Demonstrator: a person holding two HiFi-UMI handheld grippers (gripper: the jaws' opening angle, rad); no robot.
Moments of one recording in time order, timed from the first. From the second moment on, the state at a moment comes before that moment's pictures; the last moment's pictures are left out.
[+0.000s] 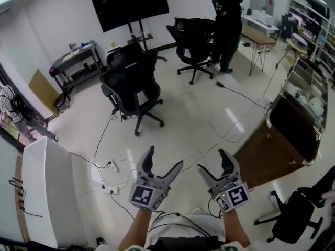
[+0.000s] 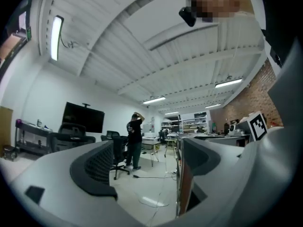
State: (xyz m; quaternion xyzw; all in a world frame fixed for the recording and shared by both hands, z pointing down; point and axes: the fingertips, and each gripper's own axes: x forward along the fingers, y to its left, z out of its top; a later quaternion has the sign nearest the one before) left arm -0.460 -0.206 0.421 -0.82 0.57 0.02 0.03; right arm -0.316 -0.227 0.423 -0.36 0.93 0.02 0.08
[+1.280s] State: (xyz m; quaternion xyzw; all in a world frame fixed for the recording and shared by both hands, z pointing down) left arm 0.050 -0.160 0.449 -0.98 -0.20 0.02 -0.04; right arm 0.075 -0.025 0.448 -0.92 0.38 0.02 0.06
